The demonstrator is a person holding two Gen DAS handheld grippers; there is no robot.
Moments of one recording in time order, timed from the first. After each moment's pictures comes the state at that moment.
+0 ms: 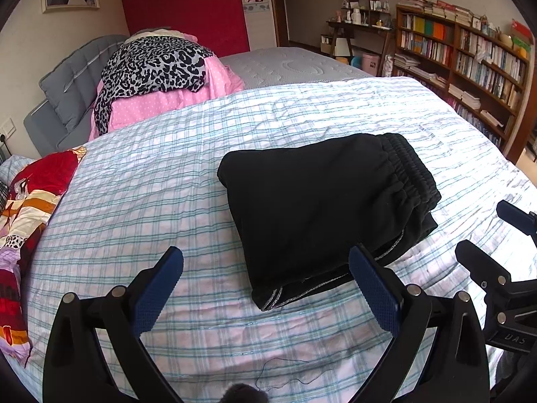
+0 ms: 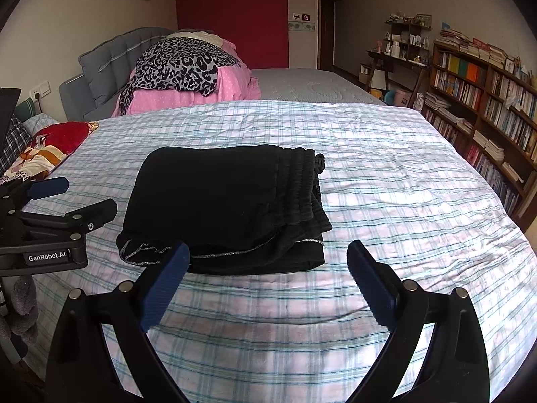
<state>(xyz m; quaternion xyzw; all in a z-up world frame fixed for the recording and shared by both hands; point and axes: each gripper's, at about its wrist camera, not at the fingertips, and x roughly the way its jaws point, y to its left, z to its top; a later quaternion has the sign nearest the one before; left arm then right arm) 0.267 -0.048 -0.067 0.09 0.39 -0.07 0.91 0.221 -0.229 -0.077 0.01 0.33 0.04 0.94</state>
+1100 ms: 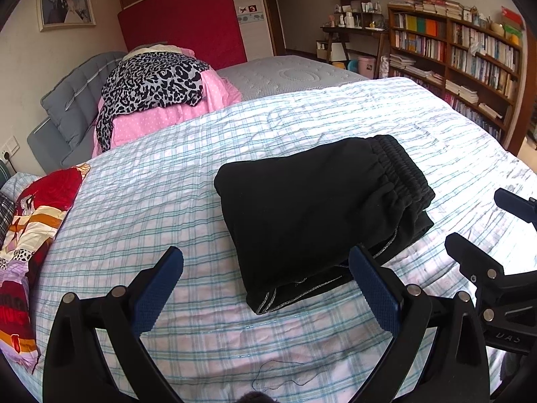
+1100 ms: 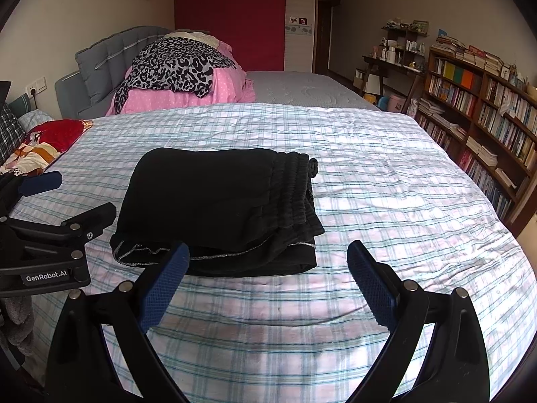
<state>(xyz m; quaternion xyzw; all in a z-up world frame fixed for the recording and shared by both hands) 0.257 -0.065 -0.064 0.12 0.36 -0.07 0.92 0.222 -0.228 -0.075 0.00 0.33 0.03 0.94</state>
